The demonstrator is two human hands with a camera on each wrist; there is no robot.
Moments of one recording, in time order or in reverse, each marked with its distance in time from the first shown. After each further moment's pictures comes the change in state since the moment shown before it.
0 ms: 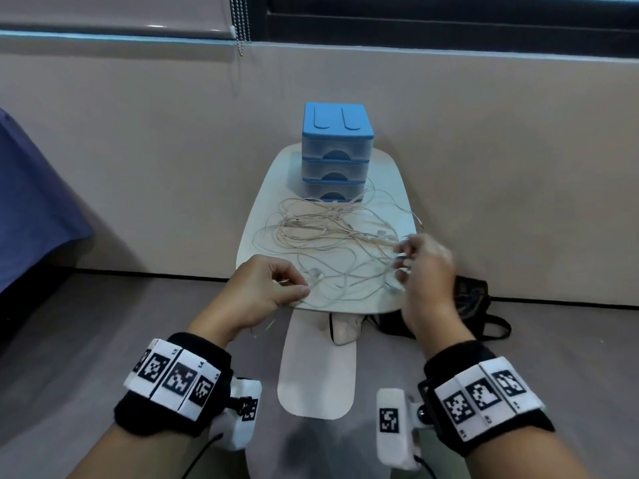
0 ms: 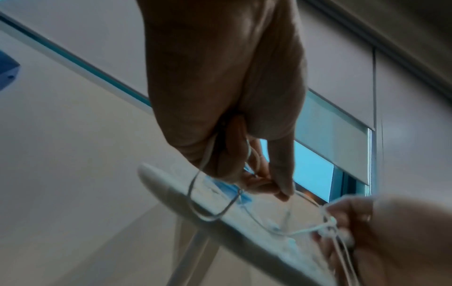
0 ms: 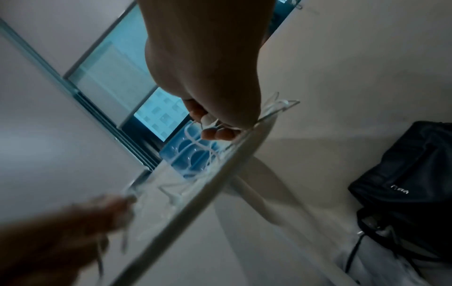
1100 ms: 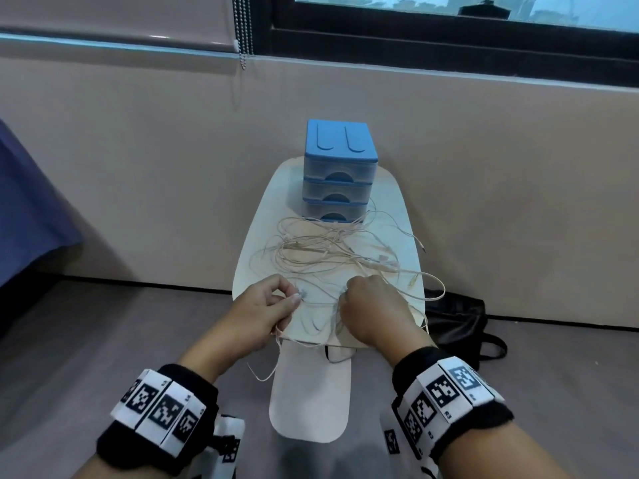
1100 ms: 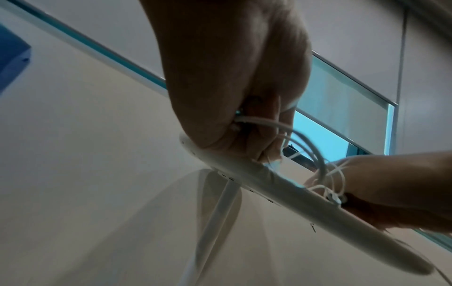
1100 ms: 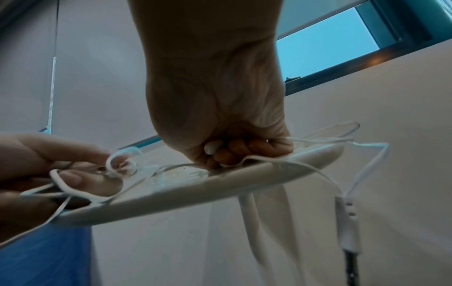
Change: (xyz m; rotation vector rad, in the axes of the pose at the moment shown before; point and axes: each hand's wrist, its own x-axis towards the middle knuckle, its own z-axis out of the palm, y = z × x) left_hand 0.014 -0.013 0.002 -0.257 -0.056 -0.091; right_hand -0.008 0.010 0.039 -1.628 -0.582 -0.284
